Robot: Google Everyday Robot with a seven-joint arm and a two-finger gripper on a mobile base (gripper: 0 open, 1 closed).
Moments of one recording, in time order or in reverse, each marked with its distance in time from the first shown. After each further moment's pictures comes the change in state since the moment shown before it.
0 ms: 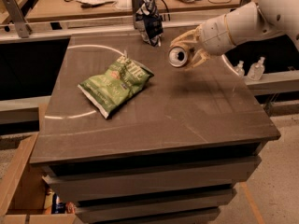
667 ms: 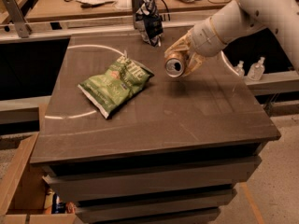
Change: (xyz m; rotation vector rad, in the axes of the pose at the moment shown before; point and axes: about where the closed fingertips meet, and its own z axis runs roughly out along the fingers) arm -0.002 0.015 0.021 -0.179 0.026 -0.204
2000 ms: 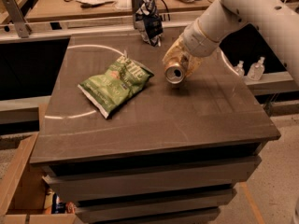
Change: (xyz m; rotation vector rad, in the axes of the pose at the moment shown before) arm 0.001 0.008 0.013 -0.178 0.071 -0.206
